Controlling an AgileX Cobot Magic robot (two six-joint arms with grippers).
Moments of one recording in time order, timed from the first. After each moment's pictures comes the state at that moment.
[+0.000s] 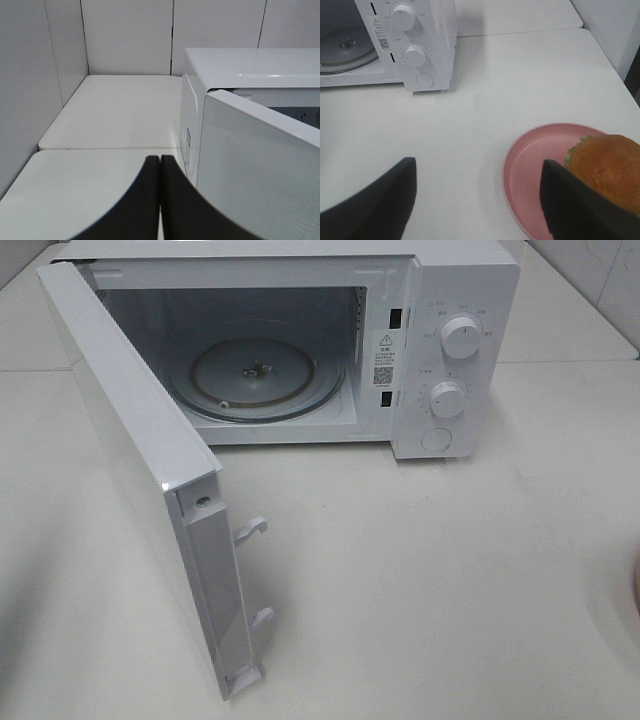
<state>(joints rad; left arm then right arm) -0.04 0.61 -0.27 -0.02 -0.17 0.02 0.09 0.00 -0.50 -0.08 0.97 0.16</state>
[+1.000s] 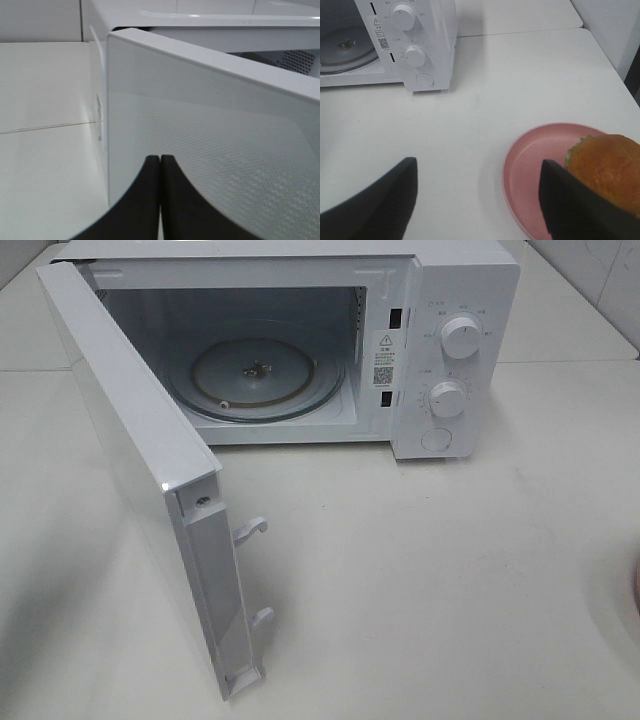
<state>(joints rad) -0.04 1.25 -0.25 0.46 -0.81 -0.33 0.09 0.00 -0.50 -0.08 0.97 0.16</state>
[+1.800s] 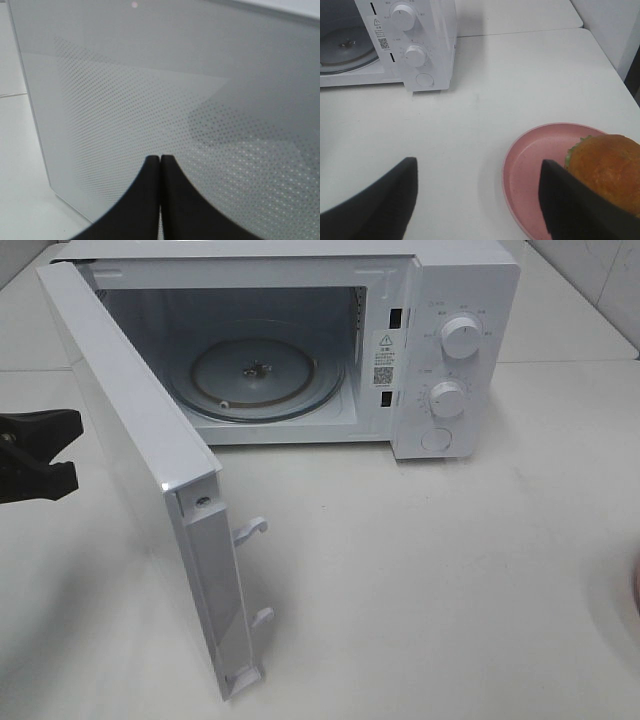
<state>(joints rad) -0.19 1.48 -0.30 0.40 -0.87 -0.28 0.09 0.00 -0.50 -0.08 0.97 0.16</state>
